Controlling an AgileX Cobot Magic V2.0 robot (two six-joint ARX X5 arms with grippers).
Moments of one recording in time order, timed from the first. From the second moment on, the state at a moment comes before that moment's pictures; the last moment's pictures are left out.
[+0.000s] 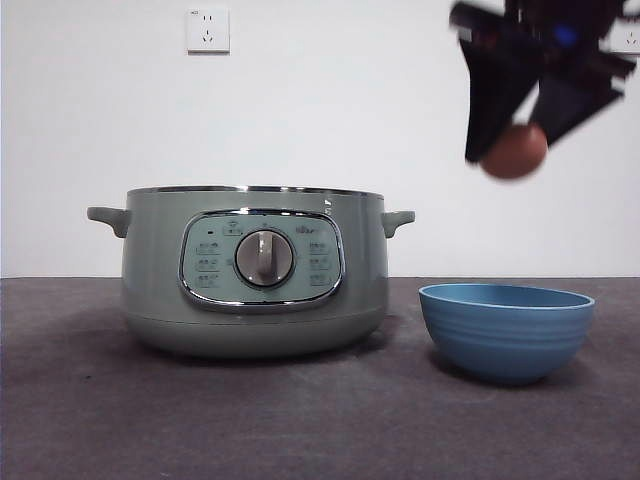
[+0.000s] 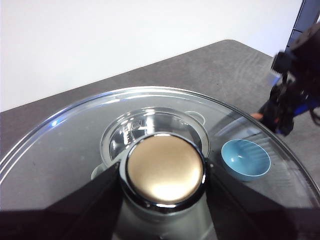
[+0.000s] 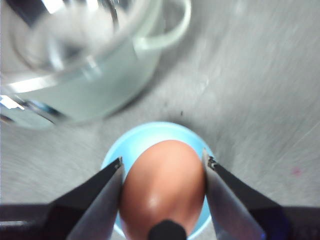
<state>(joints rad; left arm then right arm) -0.43 0.72 1.41 -1.02 0.11 0.04 0.48 1.32 1.09 -0.69 0.00 -0.03</state>
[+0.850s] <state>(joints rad) -0.43 0.72 1.41 -1.03 0.11 0.04 0.48 1.56 0.87 -0.33 -0.03 -0.02</state>
